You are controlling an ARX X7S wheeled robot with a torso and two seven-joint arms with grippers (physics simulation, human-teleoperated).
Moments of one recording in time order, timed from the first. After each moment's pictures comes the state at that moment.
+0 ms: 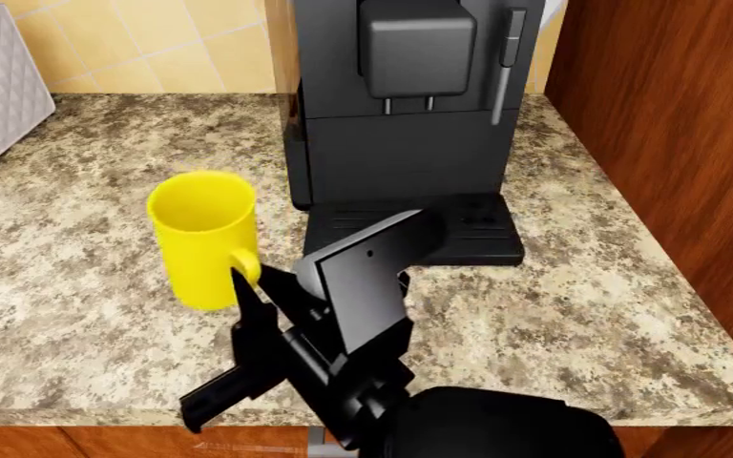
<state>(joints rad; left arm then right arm) 0.09 -0.28 -1.04 0.99 -1.68 -0.05 -0.56 0.71 0.16 -0.63 -0.66 1.12 0.88 0.70</state>
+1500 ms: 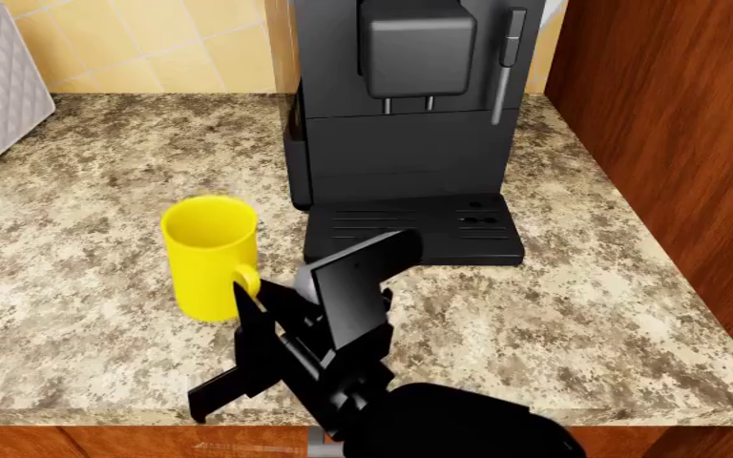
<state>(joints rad) 0.09 -0.28 -1.06 0.98 -1.69 -0.05 -0.55 0.65 0.16 -0.73 -0.49 0.99 0.70 0.56</state>
